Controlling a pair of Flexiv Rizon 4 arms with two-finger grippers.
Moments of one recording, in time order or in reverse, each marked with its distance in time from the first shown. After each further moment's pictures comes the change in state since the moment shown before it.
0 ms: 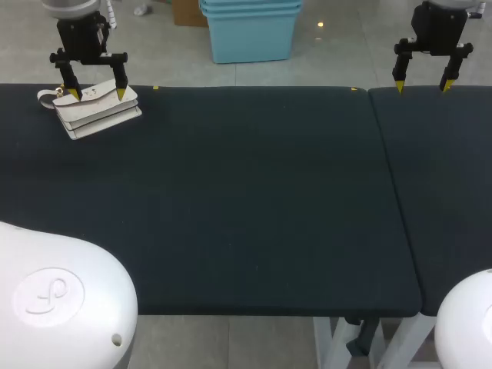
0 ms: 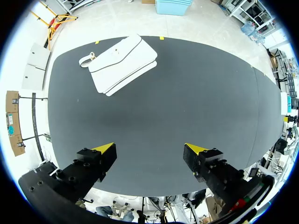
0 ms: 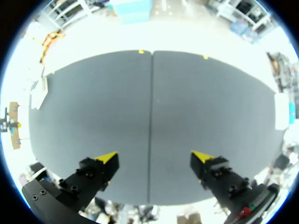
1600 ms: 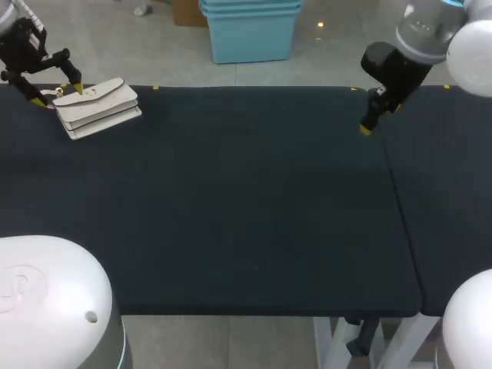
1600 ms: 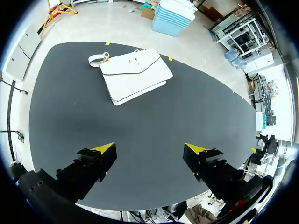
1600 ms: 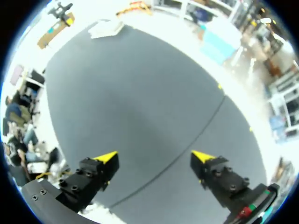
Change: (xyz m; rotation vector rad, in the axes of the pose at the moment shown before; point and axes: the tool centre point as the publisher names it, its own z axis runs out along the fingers) left arm -0.084 -0.008 0.008 0.166 0.303 -0.112; right arm 0.092 -0.052 0.040 -0.230 0.064 -0.810
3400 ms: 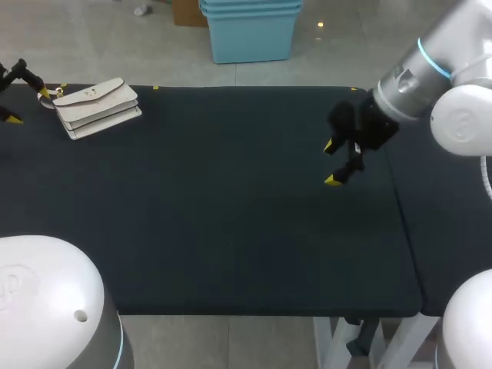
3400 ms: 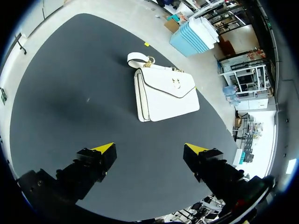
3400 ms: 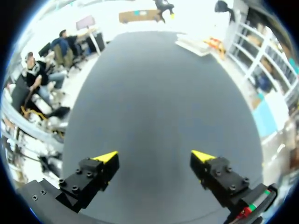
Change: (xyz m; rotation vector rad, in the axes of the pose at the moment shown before) left arm -0.093 -0.035 0.029 0.071 0.170 -0.319; right arm 0.097 0.021 0.087 -0.260 0.230 -0.603
